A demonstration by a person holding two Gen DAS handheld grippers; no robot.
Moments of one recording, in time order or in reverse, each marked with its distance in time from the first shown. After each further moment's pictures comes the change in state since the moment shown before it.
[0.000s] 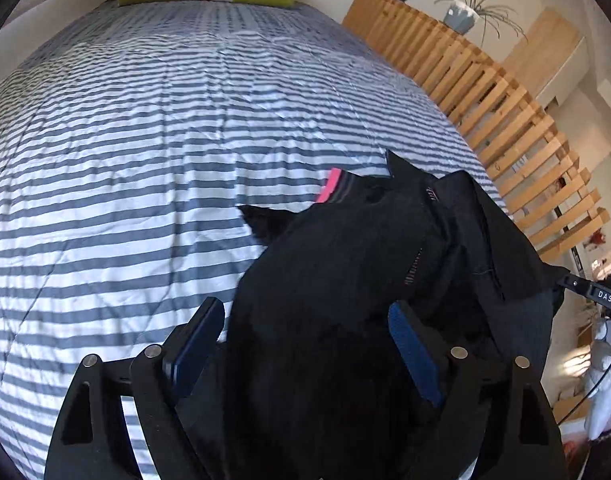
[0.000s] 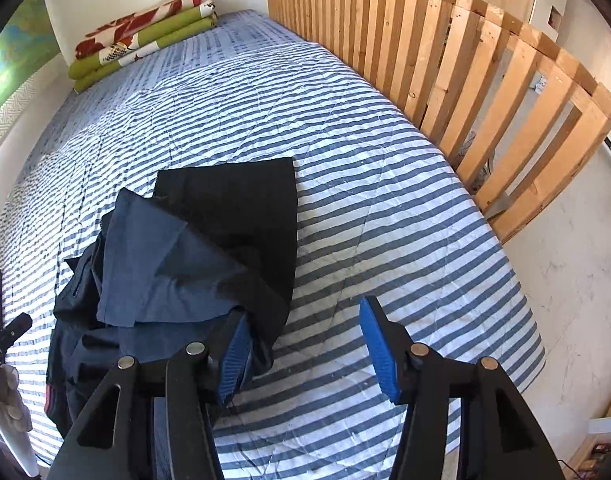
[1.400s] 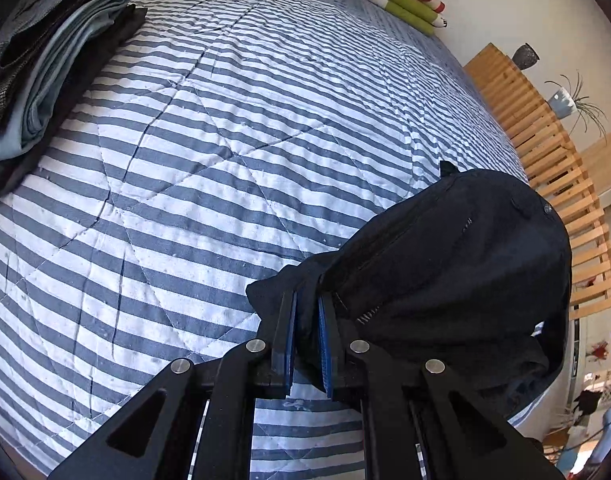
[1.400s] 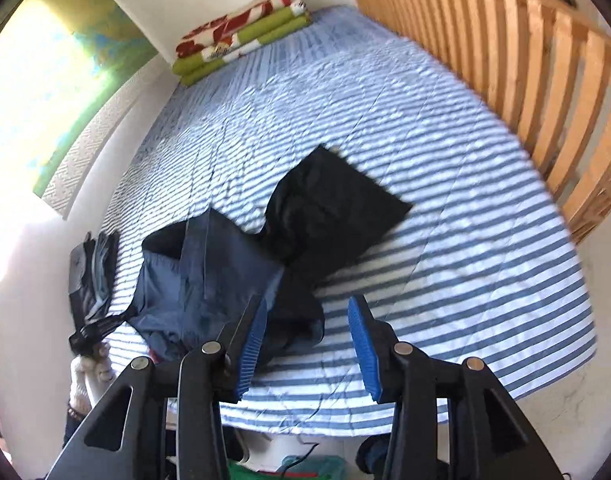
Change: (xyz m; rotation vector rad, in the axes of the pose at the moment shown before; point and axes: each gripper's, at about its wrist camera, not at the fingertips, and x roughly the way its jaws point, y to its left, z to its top) left arm -0.109 0.174 -0.144 -0.397 -0.045 0.129; right arm -0.102 -0.027 -0.020 -0.061 0.002 0.404
